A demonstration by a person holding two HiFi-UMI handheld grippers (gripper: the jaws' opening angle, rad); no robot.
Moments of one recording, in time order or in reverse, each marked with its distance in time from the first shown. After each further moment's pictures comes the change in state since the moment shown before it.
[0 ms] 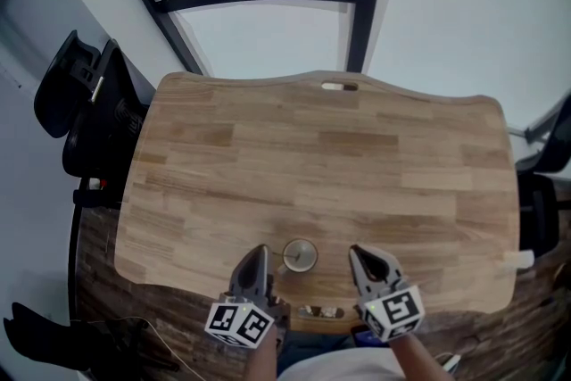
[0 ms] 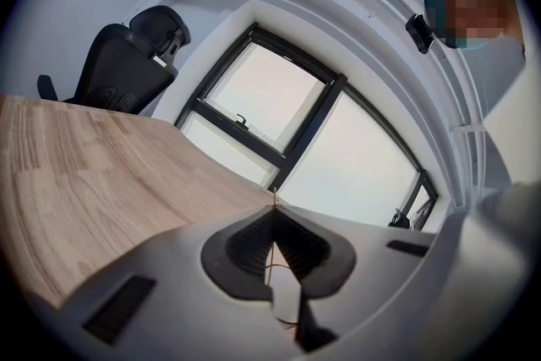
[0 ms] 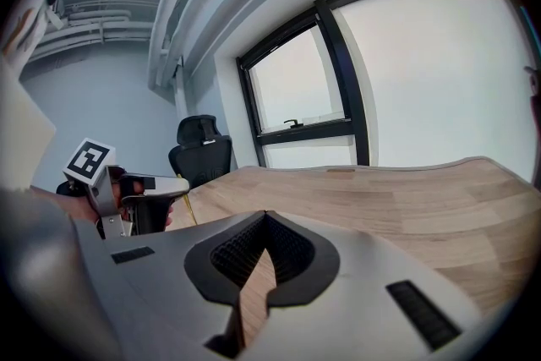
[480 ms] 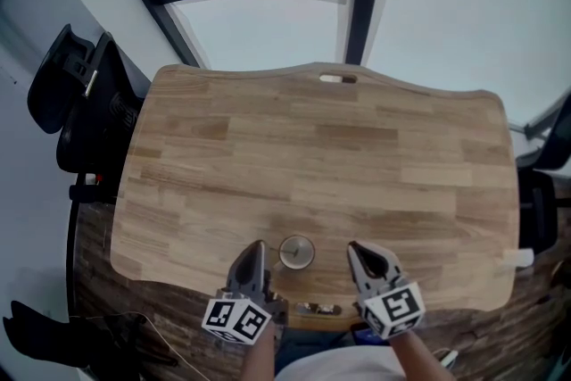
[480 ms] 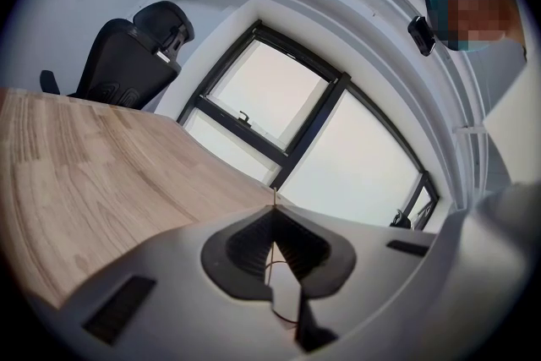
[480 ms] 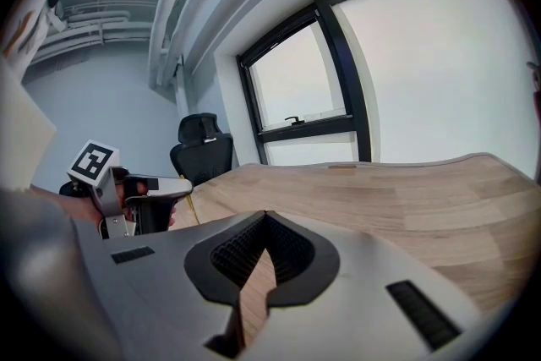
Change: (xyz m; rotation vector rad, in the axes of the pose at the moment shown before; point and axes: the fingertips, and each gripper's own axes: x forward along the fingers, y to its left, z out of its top) left arm 0.005 0.005 -0.007 -0.019 0.008 0.008; right arm 0.003 -0.003 -0.007 -0.002 0.009 0.020
